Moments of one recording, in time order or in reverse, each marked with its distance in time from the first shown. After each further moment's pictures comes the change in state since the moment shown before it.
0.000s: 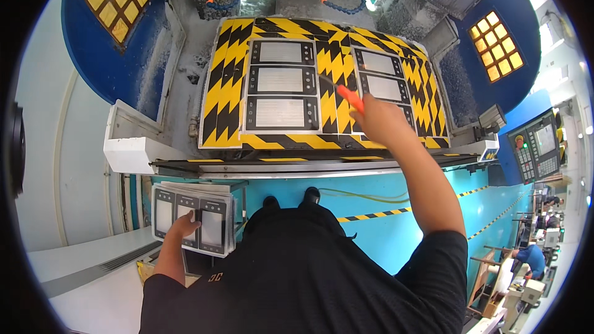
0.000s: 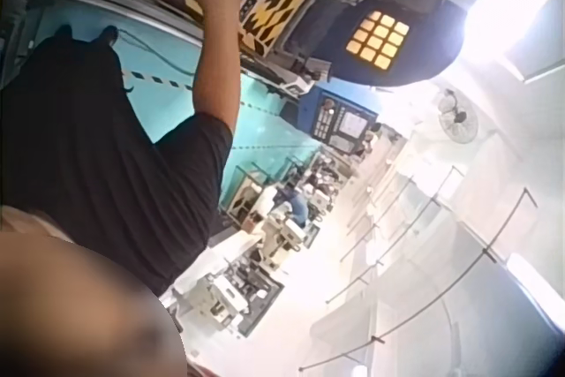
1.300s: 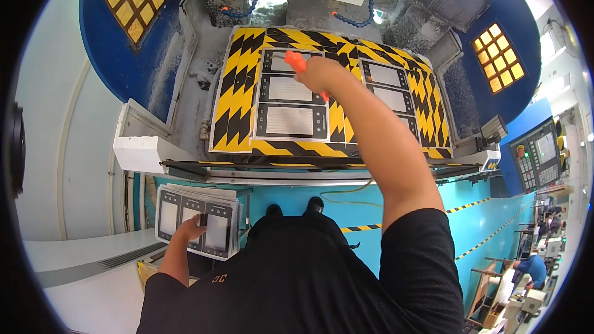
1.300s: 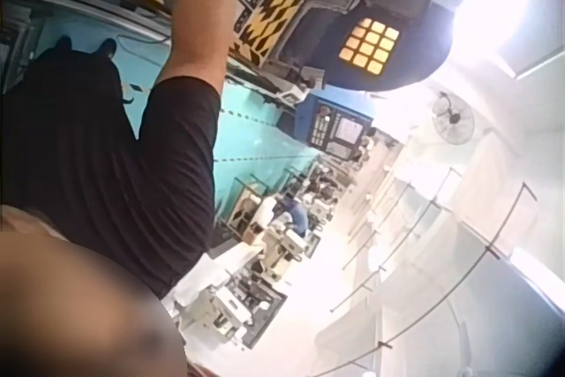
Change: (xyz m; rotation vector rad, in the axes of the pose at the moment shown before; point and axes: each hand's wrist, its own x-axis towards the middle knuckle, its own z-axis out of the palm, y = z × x) left_hand 0.001 -0.017 0.016 0.050 0.053 0.084; right_hand 0.119 -0.118 -0.030 0.174 -0.239 -0.086
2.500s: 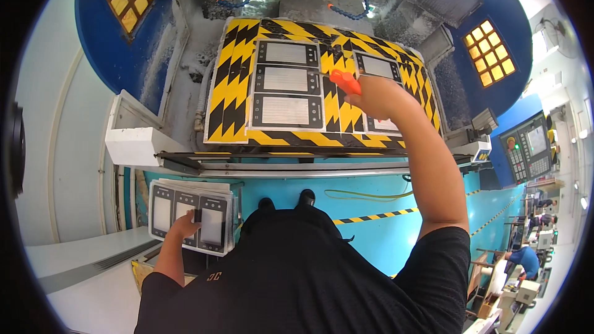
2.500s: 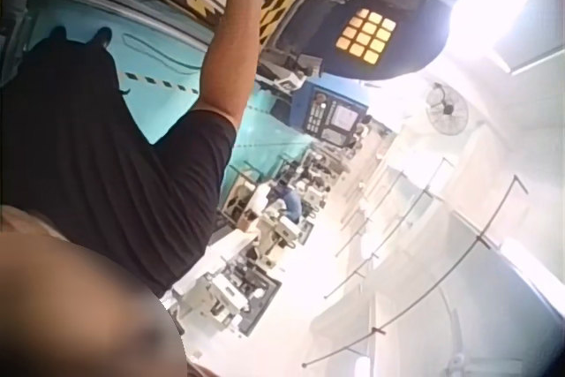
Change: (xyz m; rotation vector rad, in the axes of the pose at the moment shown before) left_hand -0.002 -0.021 0.018 -0.025 -0.012 0.020; right_hand -0.131 0.049 -0.006 -0.133 0.076 0.114
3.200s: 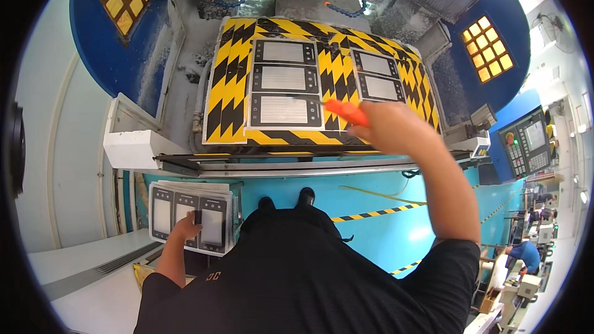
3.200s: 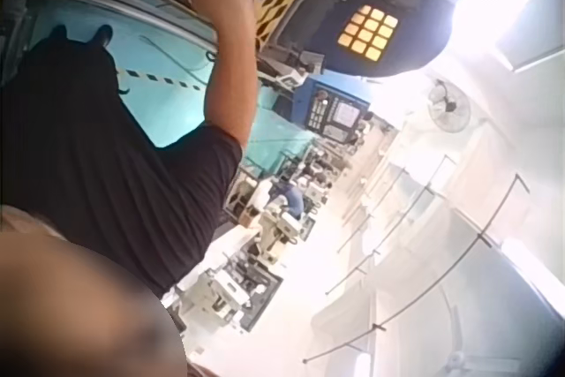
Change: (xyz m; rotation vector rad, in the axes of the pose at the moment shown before) left_hand 0.004 0.026 -0.020 0.071 -0.035 -0.025; right_hand -0.064 -0.001 -0.044 -0.088 -0.068 -0.072
